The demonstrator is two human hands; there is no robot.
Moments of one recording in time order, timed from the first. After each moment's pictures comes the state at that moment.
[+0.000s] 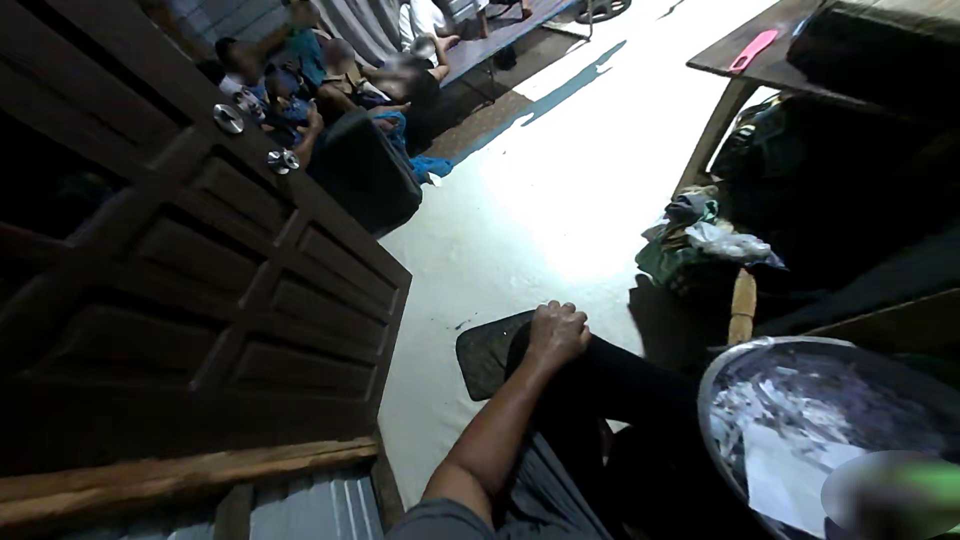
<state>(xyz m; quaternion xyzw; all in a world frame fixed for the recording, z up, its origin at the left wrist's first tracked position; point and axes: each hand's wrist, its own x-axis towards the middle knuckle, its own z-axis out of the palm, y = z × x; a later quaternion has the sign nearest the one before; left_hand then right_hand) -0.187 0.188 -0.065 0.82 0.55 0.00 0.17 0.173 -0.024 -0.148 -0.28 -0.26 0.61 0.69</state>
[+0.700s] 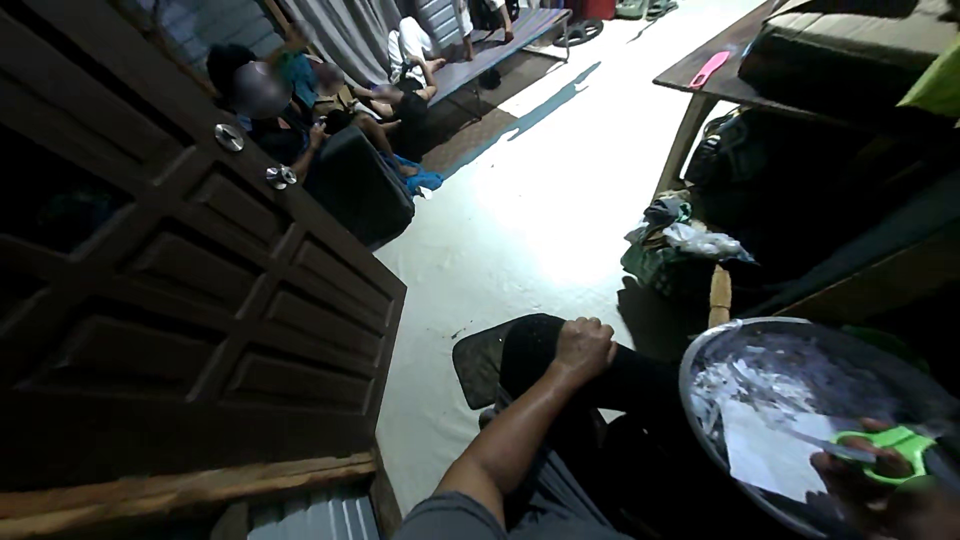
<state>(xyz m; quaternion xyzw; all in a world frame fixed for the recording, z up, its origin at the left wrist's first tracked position) -0.141 0.155 -0.098 0.87 0.48 0.04 0.13 0.161 -0.031 -0.139 -0.33 -0.22 0.58 0.71</state>
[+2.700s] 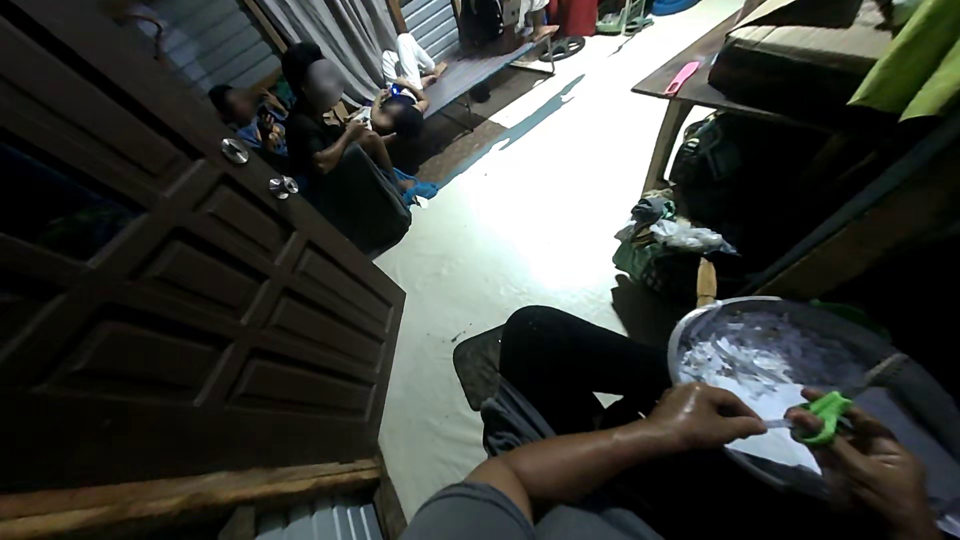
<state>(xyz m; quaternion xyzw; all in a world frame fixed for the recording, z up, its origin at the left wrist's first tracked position) -0.051 0.050 -0.065 0.74 0.32 0.14 0.58 0.134 -0.037 -0.126 -0.49 -0.34 0.42 0.68</state>
